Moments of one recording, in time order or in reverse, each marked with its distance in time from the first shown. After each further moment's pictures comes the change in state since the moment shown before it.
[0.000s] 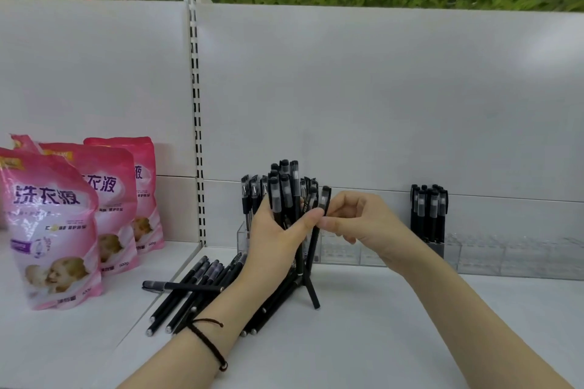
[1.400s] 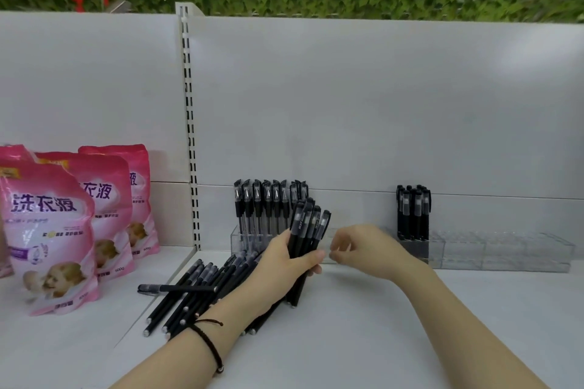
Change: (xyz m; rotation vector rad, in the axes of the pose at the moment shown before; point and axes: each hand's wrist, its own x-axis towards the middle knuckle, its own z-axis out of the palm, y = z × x) left_hand -0.015 -0.020 0.001 0.057 -0.385 -0.298; right_hand -0.002 0.039 -0.023 -1.042 -0.092 0.124
